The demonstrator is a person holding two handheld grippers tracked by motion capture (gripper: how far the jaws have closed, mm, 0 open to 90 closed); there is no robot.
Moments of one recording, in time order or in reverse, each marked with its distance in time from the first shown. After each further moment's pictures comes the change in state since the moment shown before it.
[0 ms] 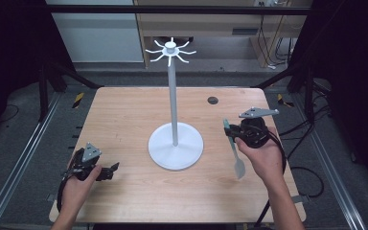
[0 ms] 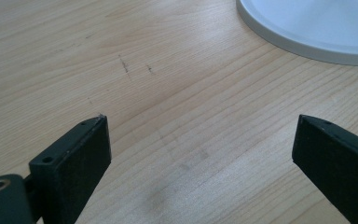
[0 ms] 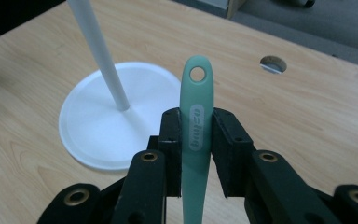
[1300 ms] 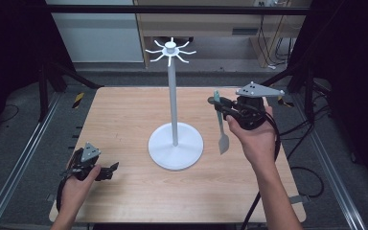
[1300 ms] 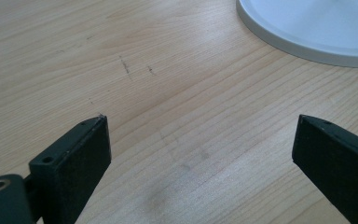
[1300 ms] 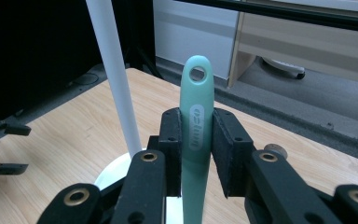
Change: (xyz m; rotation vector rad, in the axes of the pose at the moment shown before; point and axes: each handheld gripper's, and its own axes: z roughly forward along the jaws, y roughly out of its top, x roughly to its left) left arm 0.001 0.000 -0.001 -0.006 -0.003 -0.008; right arm 0.030 0.067 -0.030 -0.257 0.021 -0.023
